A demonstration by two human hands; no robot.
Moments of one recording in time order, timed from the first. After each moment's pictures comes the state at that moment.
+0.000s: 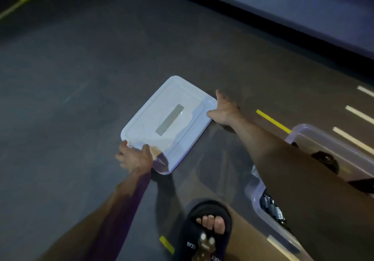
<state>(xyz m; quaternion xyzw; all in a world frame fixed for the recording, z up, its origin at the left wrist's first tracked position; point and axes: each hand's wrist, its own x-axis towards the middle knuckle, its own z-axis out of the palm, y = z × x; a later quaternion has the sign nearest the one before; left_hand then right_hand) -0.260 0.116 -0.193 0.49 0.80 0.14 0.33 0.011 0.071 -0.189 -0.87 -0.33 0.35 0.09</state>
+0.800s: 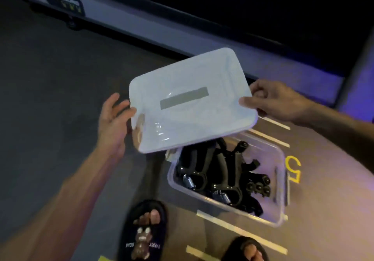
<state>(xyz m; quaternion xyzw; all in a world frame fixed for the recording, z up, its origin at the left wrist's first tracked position) -0.131 0.048 -0.057 0.52 0.38 0.27 0.72 0.089 -0.228 0.073 -0.87 -0.28 0.26 0.33</state>
